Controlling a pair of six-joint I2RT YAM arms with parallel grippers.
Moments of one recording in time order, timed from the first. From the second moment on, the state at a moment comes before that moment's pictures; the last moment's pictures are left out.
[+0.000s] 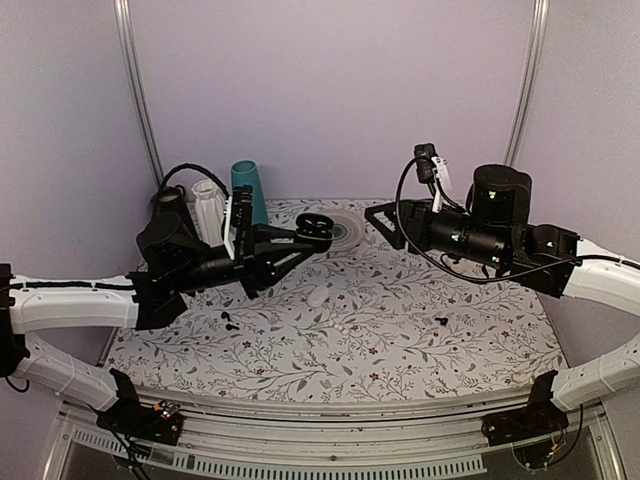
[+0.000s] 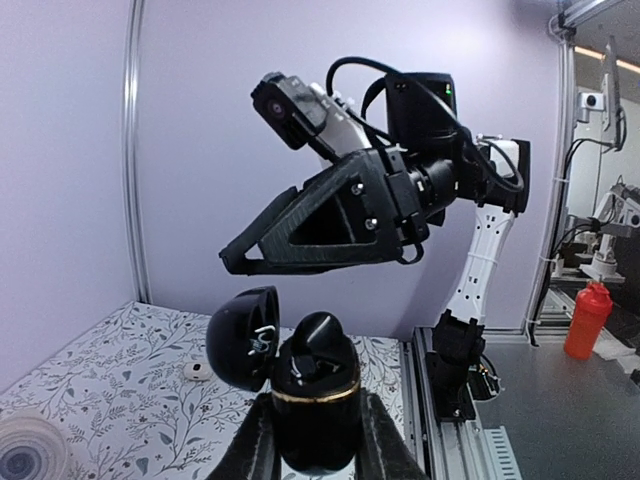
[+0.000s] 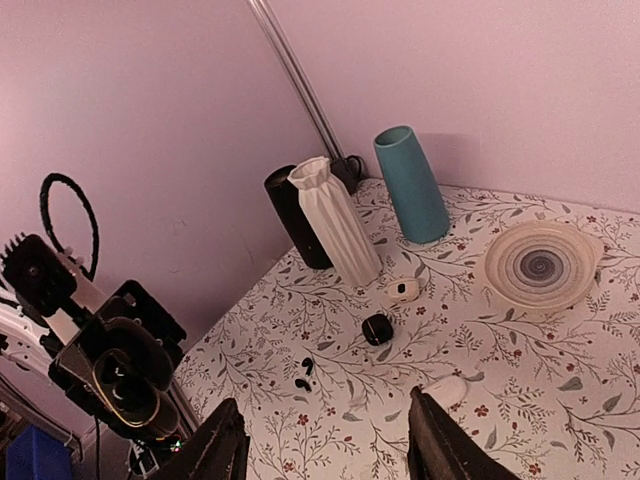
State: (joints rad) left arm -0.89 1.25 0.71 0.77 0.49 -0.16; right arm 1.00 1.18 1.10 -0.07 0.10 0.45
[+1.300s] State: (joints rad) left arm -0.94 1.13 0.61 0.73 0.27 0.09; right arm 0.56 1.15 0.52 -0.30 0.08 0.81
